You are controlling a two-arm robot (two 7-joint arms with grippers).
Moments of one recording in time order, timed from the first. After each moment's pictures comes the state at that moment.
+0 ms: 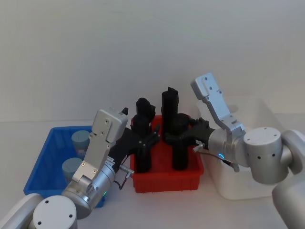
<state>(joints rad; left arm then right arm) -0.24 0.38 0.45 -1.63 -0.20 0.01 -0.01 0.55 0.04 -0.35 -1.22 -0.01 0.51 0.34</state>
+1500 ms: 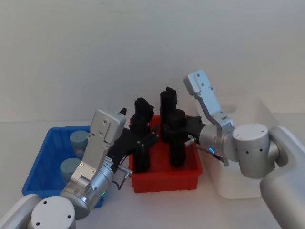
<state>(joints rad) -0.24 0.38 0.45 -1.63 -0.20 0.01 -0.01 0.62 0.00 -0.36 -1.08 0.01 0.43 0.31</state>
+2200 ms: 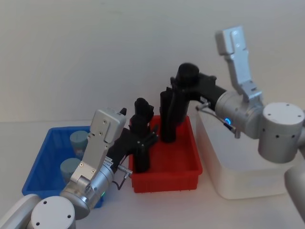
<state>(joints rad) -0.24 0.38 0.45 -1.63 -0.20 0.01 -0.01 0.57 0.04 -0.30 -1.35 0.14 0.37 0.27</state>
